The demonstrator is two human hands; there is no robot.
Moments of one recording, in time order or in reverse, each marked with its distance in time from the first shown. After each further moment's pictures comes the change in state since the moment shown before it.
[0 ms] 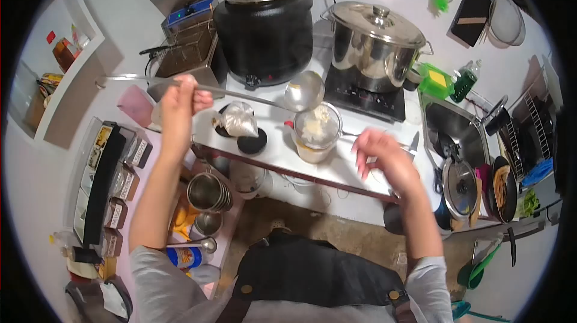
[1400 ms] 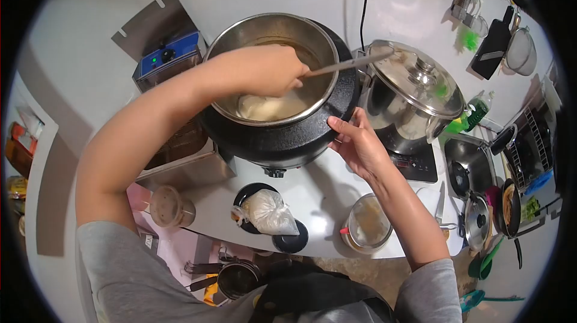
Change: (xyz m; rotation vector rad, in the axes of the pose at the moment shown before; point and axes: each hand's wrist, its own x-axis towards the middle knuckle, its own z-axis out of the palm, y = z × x) left_hand 0.311 -0.008 0.094 1.134 -1.198 0.733; right_hand 0.297 -0.052 0.072 0.433 0.347 -0.126
